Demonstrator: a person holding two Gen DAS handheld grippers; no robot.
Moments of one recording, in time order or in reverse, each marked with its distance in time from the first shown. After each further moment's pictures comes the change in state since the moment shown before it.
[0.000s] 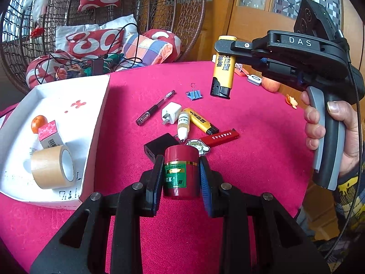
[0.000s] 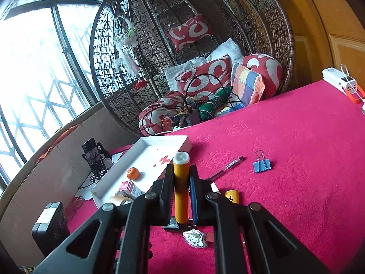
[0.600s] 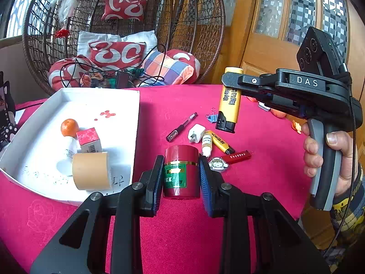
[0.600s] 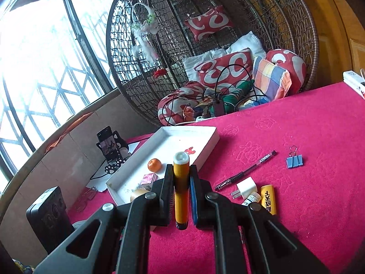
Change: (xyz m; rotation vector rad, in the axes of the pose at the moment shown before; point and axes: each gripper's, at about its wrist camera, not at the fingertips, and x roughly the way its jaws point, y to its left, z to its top) left arm -0.043 0.041 0.000 -0.094 -0.119 0.042; right arm 0.021 0.040 -0.002 -0.050 0.062 0.075
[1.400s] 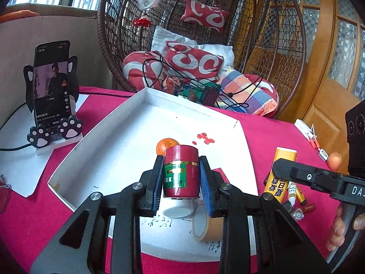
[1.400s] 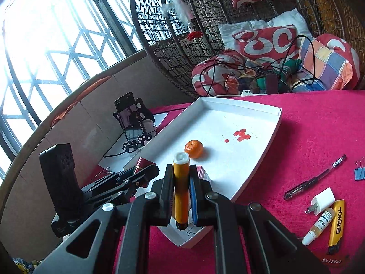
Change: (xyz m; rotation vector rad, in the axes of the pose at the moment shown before) left arm 0.009 0.151 0.031 -0.275 -0.064 0.296; right arm 0.116 0.066 -0.006 -0.084 0.240 0.110
